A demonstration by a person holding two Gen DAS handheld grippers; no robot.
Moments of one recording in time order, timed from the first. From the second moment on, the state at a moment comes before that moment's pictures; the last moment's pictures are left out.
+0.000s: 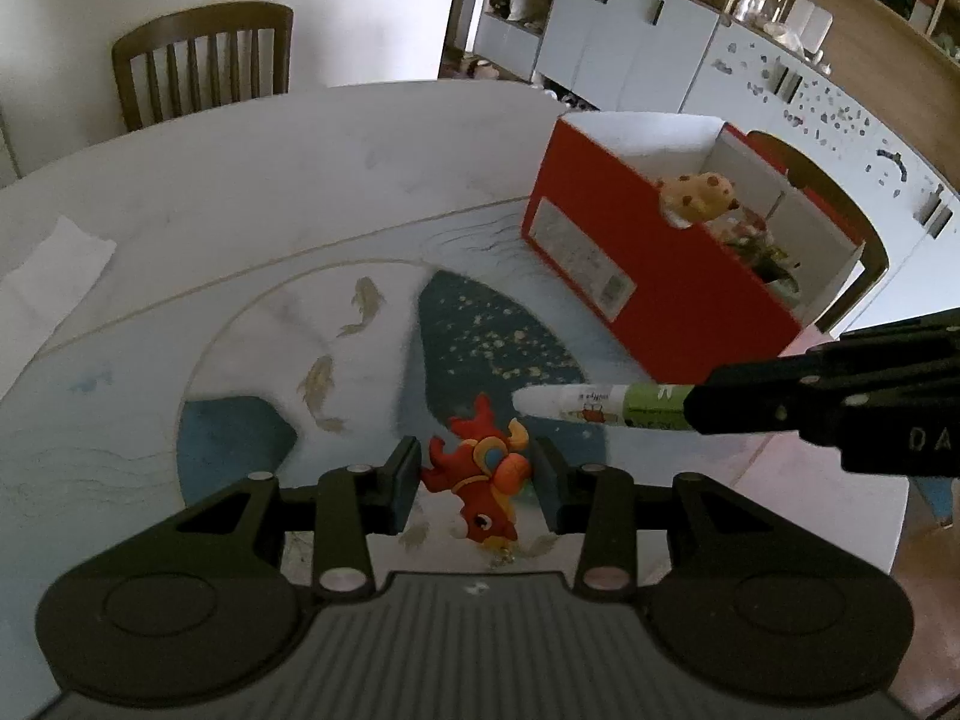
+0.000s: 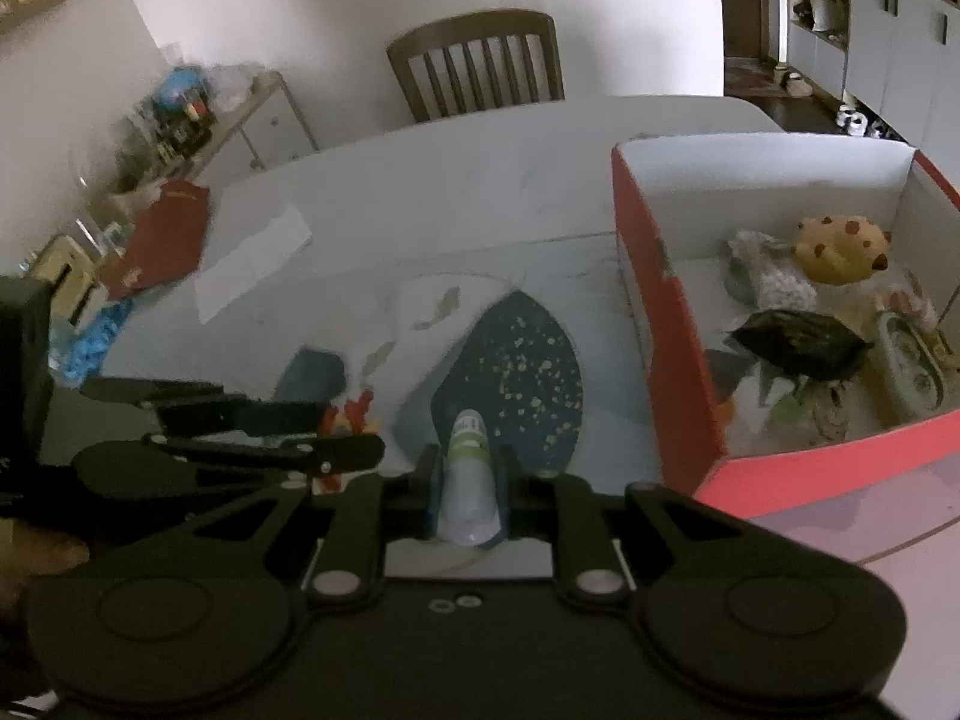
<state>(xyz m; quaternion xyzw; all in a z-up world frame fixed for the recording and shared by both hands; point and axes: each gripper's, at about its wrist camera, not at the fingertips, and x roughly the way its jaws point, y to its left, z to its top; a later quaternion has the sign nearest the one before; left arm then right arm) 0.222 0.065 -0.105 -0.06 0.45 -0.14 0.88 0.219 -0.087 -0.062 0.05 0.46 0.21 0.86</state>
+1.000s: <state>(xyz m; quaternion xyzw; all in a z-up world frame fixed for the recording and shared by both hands) 0.258 -0.069 -0.019 -0.04 0.39 -0.17 0.90 0.234 -0.241 -0.006 0.09 0.36 0.19 0.91</state>
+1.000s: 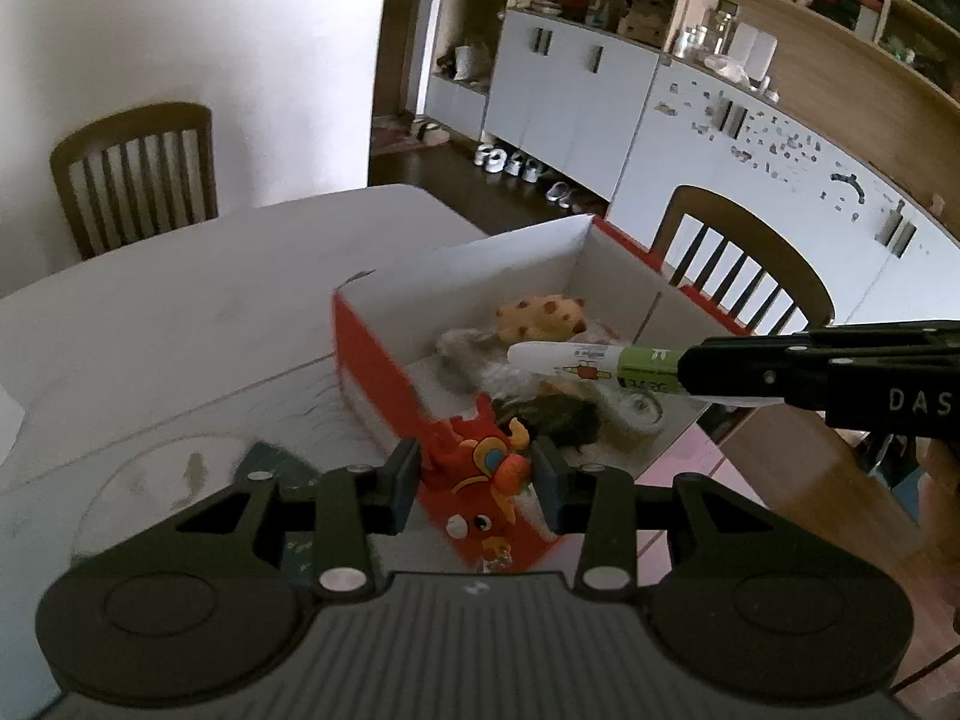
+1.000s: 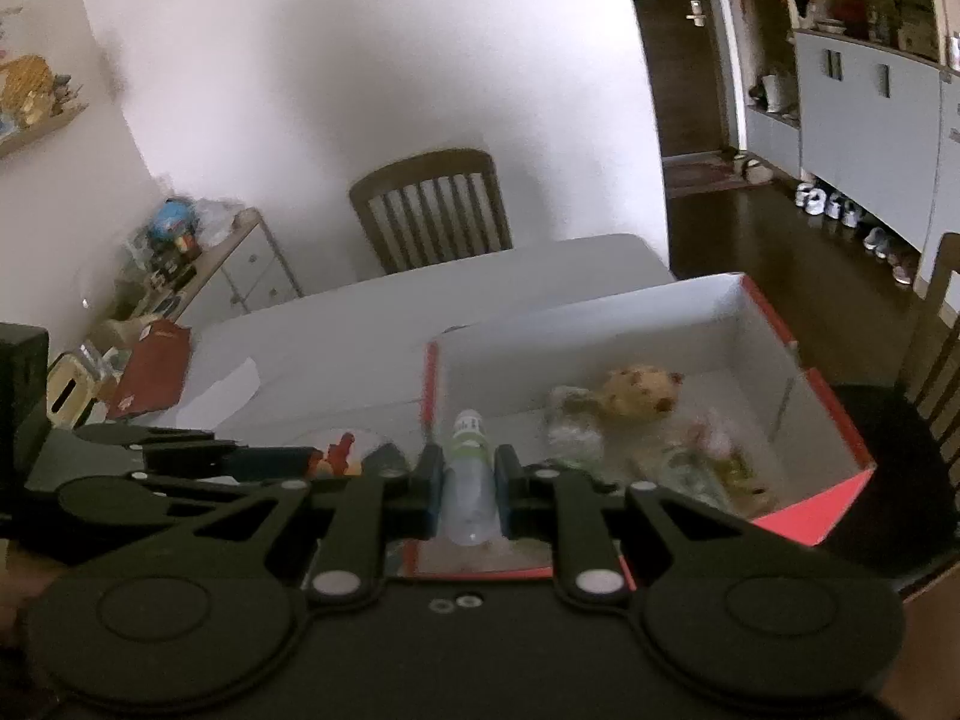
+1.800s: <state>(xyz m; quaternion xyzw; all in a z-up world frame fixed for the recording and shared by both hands) 0.367 -0.165 -0.051 0.03 0.43 -0.16 0.89 0.296 -0.310 -0.057 0.08 0.38 0.15 0.91</state>
